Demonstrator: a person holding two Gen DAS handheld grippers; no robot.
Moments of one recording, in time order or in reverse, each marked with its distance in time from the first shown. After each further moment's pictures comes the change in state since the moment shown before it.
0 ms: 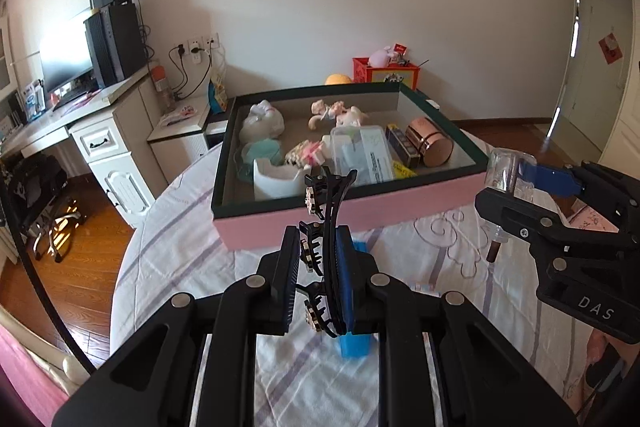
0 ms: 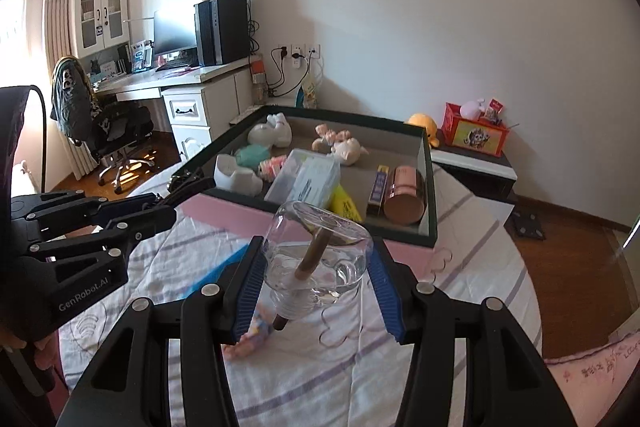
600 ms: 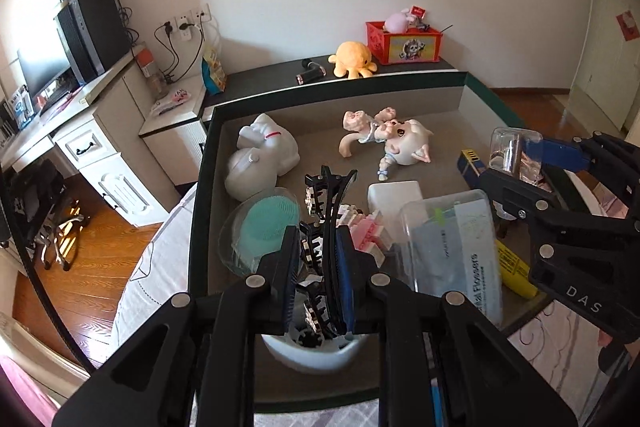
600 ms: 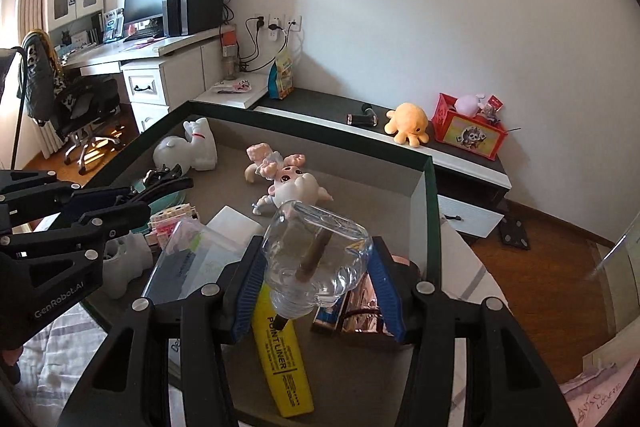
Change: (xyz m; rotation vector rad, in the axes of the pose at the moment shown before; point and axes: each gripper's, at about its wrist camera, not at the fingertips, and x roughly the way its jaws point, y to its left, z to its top) left arm 0.142 0.024 0.075 0.035 0.163 0.038; right arm 0.145 -0.041 0.065 -0.048 0.122 -0.079
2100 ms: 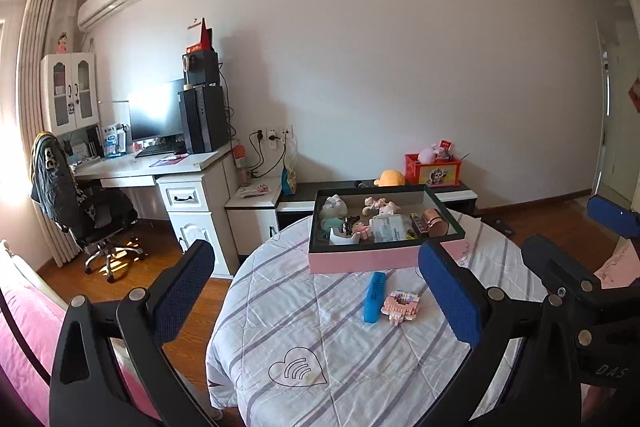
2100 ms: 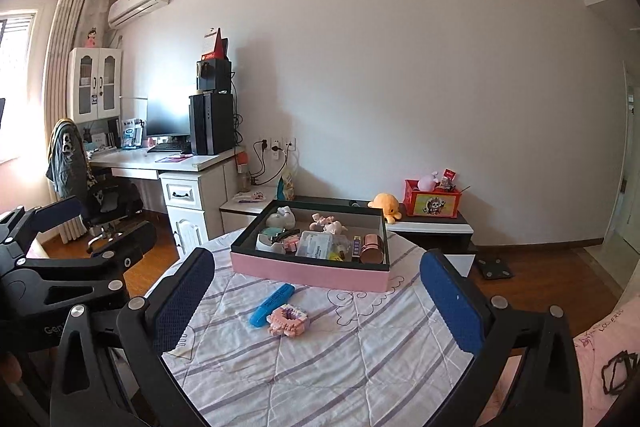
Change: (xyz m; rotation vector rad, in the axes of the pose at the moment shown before) left arm -0.341 -0.032 -0.186 -0.152 -0.509 0.194; right arm -0.346 0.085 -0.135 0.125 -0.448 -0.052
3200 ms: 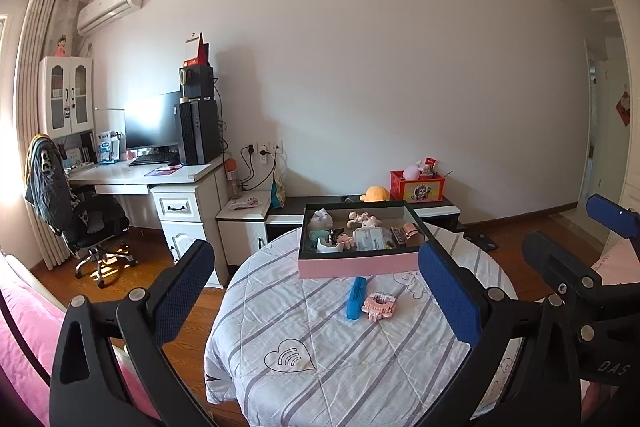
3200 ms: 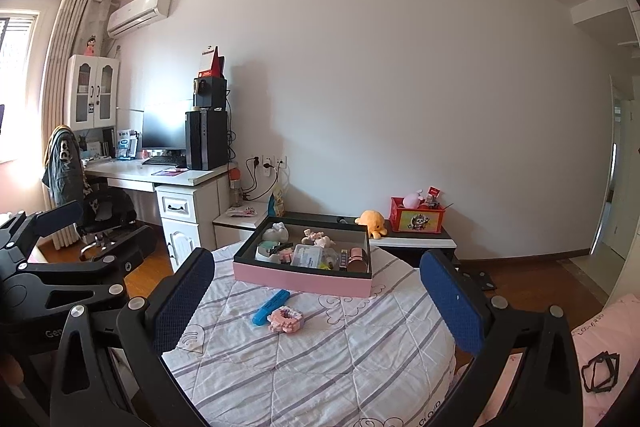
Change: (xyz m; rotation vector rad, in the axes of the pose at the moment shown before) left arm -0.048 0.001 0.004 -0.023 -0.045 -0.050; right arm -0.057 0.010 0.006 -0.016 -0.051 -0.051
